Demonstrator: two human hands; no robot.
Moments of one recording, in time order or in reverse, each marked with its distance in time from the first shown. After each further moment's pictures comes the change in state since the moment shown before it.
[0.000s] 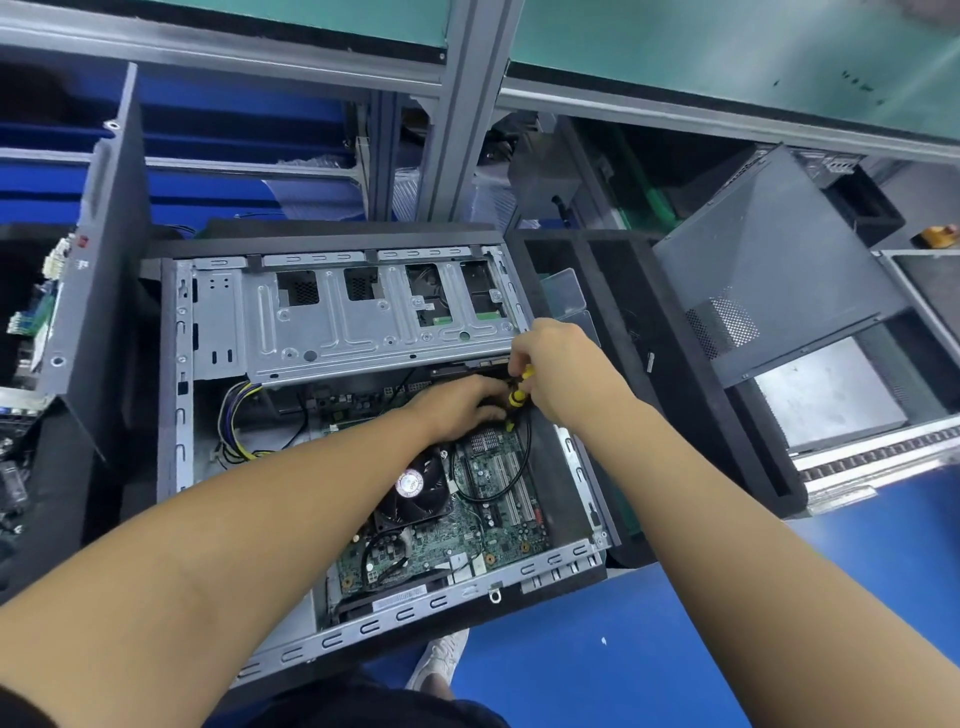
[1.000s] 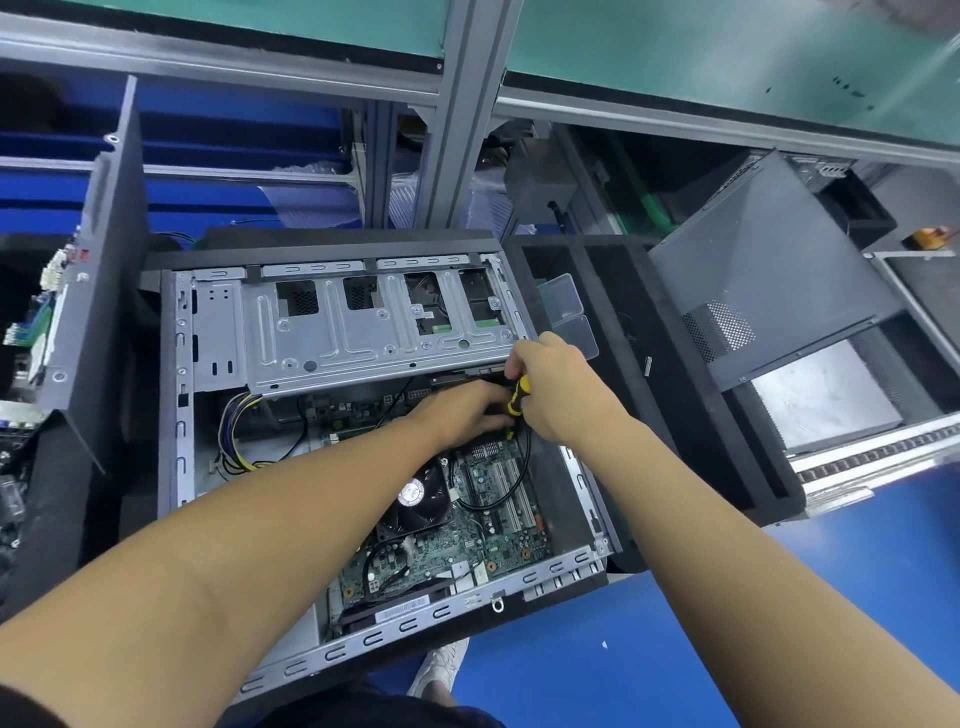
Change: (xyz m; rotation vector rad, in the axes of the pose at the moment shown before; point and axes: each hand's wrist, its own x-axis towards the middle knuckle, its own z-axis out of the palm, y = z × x) left_hand 0.004 -0.002 0.006 0.016 0.046 0.025; right_hand -0.004 -0.002 0.009 0.174 -0.030 0.095
